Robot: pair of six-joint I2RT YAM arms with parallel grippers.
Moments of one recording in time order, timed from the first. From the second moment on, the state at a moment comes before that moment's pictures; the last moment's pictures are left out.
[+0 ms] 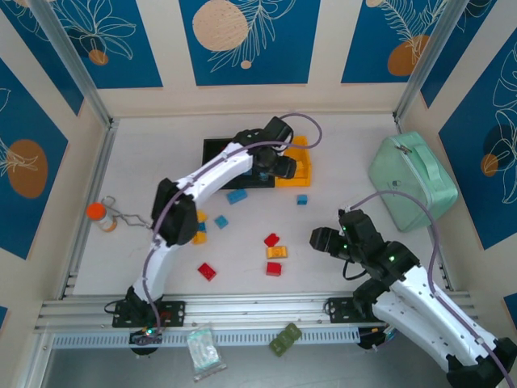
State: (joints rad) left arm -0.76 2.12 2.02 -0.91 0.05 -0.38; right arm 0.59 0.62 0.57 -0.85 -0.02 0.81
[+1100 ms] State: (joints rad) left arm -0.76 1.00 0.62 -0.51 0.21 -0.74; right arm 0.45 1.66 1.07 -0.56 0.12 0.56
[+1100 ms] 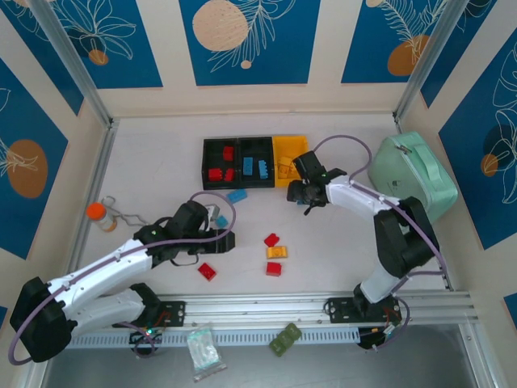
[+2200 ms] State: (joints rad) left arm -0.76 0.99 0.61 -0.49 0.15 -0.81; right arm 0.63 1.66 1.37 -0.70 0.15 0.50
